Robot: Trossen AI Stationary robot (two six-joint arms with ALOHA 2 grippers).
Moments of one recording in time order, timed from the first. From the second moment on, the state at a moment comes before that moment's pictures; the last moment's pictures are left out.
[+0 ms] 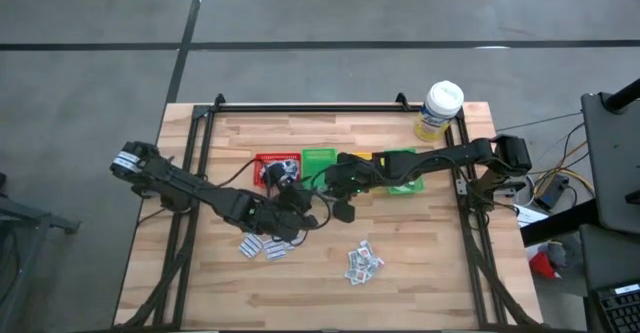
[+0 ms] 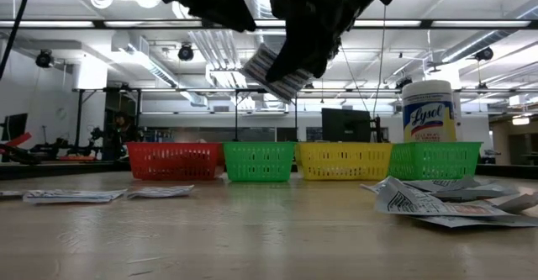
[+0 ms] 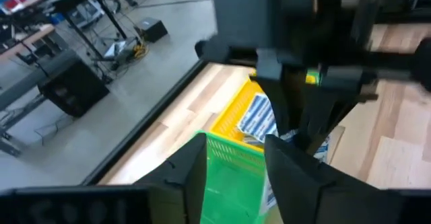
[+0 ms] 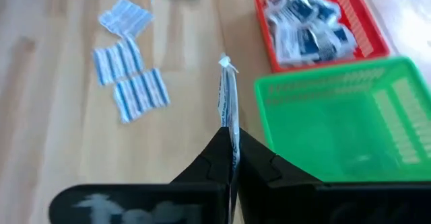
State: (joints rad) left arm -0.36 1.53 1.16 -0.33 -1.01 -0.34; right arm 0.01 1.70 1.22 -0.31 0.00 0.18
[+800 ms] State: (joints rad) left arm -0.43 1.46 1.08 -0.65 -1.01 -0.61; right arm -0.20 1.60 1.22 -0.73 0.08 -0.32
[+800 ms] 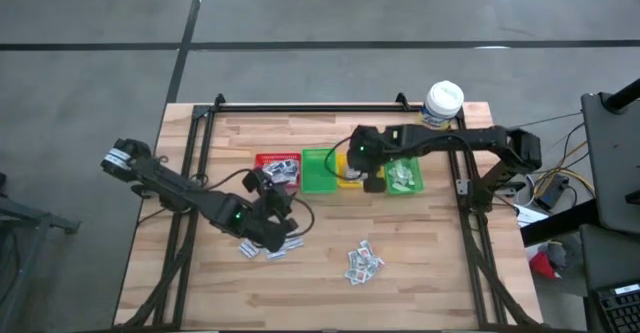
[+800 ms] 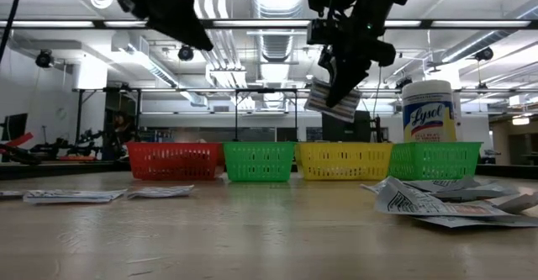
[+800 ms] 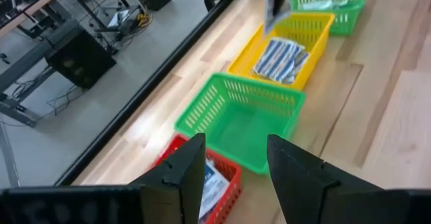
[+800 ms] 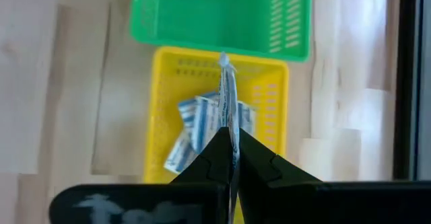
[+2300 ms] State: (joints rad) left arm -0.48 1.12 0.52 0.01 -0.85 -0.45; right arm -0.38 1.77 1.22 -0.80 -0.29 -0.46
